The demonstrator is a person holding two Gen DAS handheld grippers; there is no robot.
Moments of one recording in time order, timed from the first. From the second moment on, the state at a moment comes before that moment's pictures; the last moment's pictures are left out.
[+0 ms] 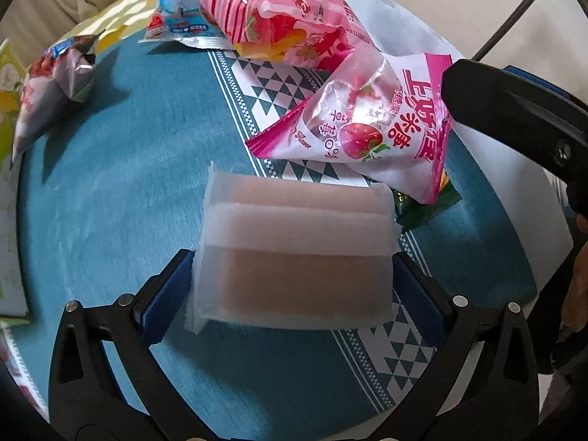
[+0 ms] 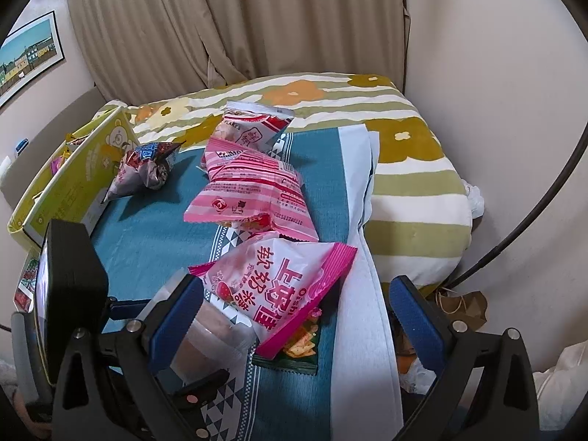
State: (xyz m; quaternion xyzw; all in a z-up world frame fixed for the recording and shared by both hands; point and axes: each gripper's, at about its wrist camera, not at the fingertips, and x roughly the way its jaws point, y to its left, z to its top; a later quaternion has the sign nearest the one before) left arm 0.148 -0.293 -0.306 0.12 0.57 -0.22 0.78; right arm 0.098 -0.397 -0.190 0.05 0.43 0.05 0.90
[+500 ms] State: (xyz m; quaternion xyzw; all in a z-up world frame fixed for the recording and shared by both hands) left arm 0.162 -0.287 -0.288 0.15 0.54 -0.25 0.79; right arm 0.112 -0.388 -0.200 0.00 0.45 0.08 0.89
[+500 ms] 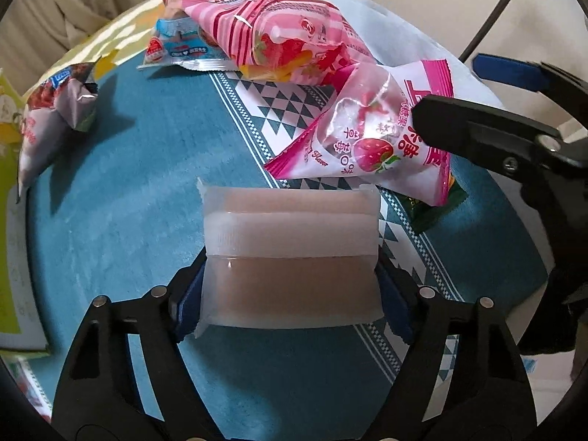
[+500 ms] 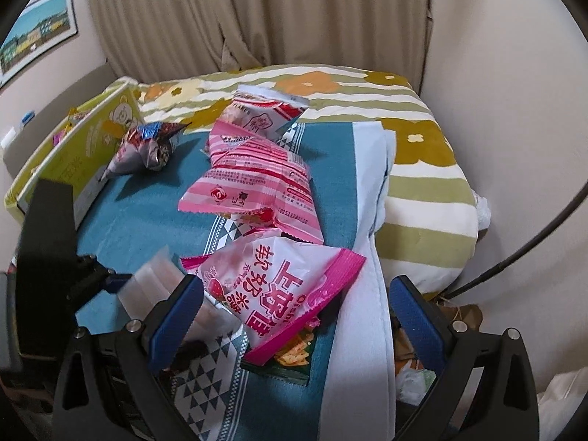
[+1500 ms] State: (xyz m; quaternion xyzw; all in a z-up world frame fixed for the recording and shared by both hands) left arm 0.203 -0.200 -0.299 0.11 0.56 -0.22 0.79; right arm 0.141 -0.342 -0.245 -0.15 0.50 0.17 0.84
